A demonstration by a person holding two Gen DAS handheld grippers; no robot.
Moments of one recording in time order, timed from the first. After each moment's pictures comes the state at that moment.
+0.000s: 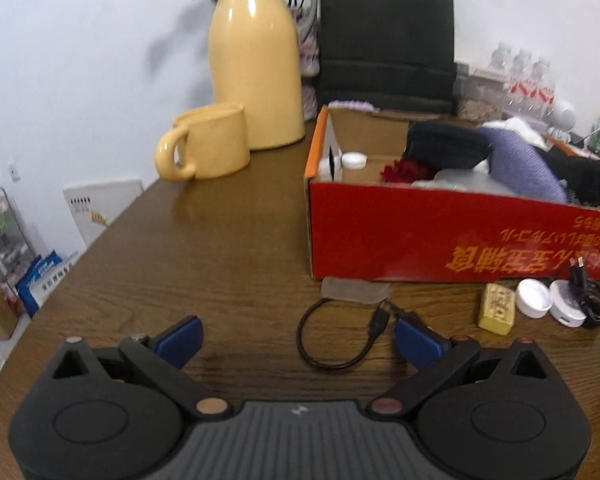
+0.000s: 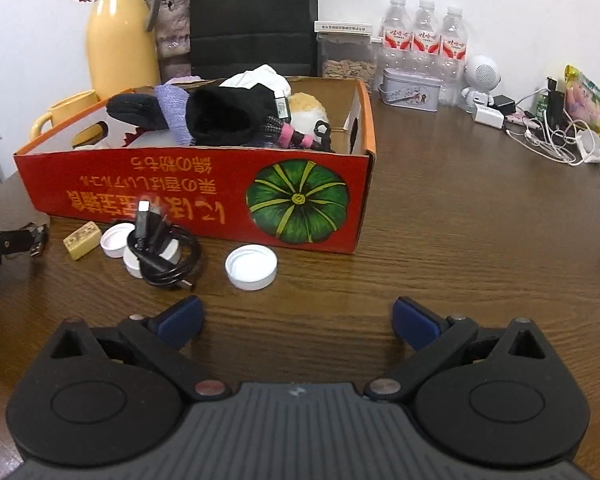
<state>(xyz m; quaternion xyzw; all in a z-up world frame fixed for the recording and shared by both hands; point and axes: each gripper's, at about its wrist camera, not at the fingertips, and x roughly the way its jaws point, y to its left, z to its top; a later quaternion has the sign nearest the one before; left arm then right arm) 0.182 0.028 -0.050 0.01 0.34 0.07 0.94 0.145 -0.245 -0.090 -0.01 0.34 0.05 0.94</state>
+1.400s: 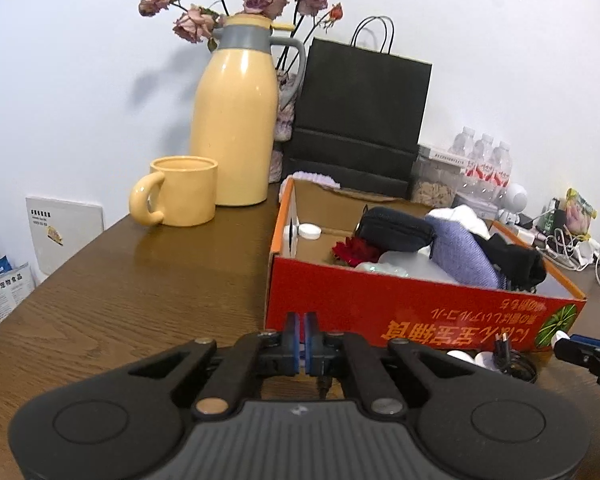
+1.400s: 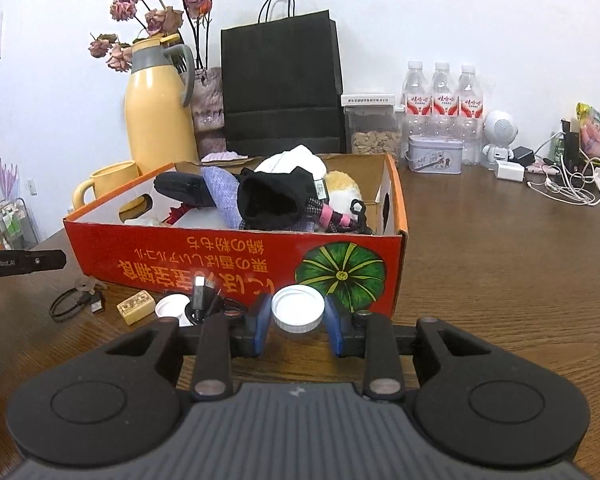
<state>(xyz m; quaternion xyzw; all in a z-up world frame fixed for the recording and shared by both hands) 0.158 0.034 -0.023 -0.07 0.23 -0.01 0.97 0.126 -0.242 -0.070 0.02 0.23 0.10 0.97</state>
